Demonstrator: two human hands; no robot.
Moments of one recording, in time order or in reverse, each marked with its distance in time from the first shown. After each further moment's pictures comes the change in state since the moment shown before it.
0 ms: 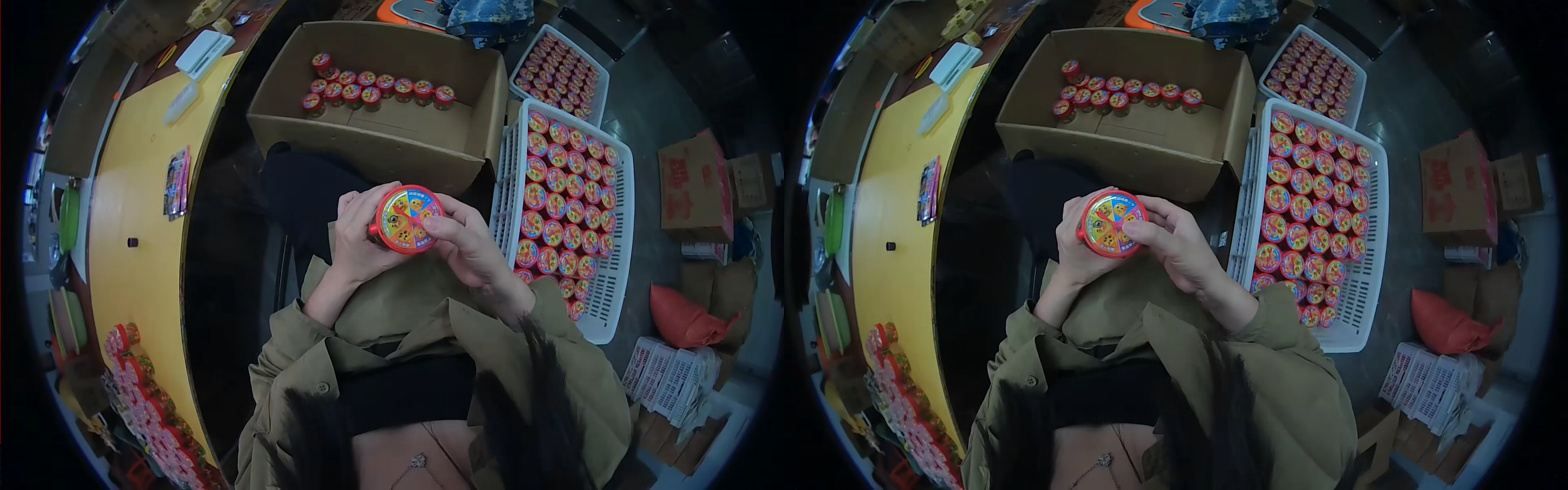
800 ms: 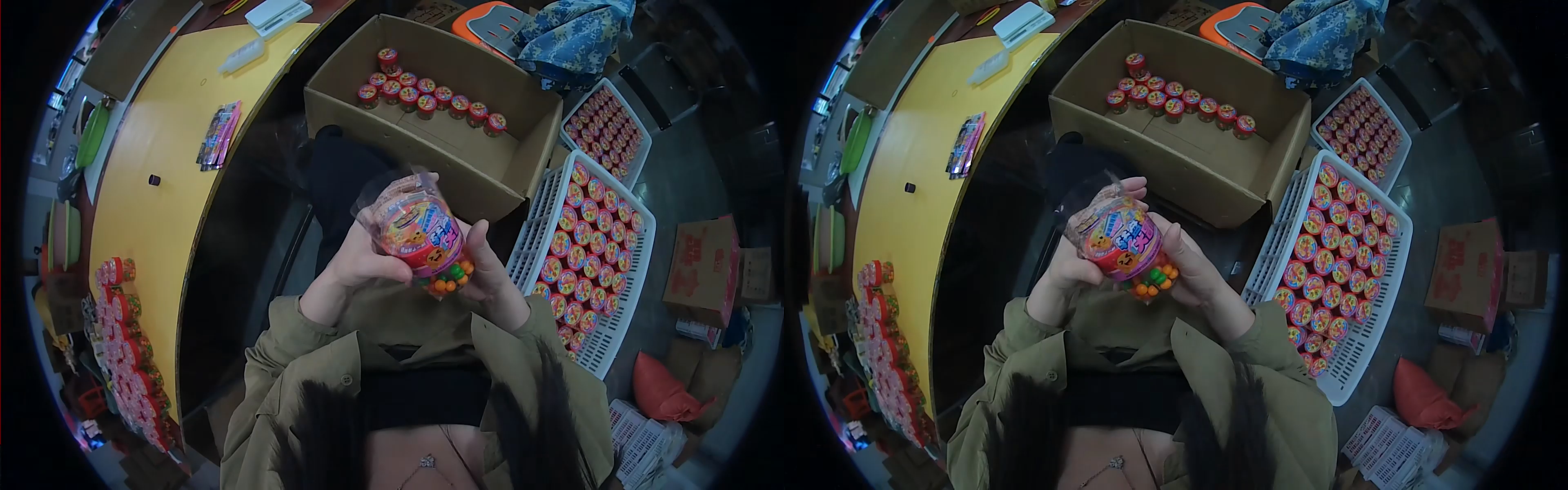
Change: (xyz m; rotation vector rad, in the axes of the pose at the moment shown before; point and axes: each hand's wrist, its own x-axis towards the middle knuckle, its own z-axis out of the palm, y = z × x) left_hand 0.009 0.014 -0.050 -1.357 -0.045 -0.498; right_hand 0.035 0.013 0.015 0.107 -0.477 0.159
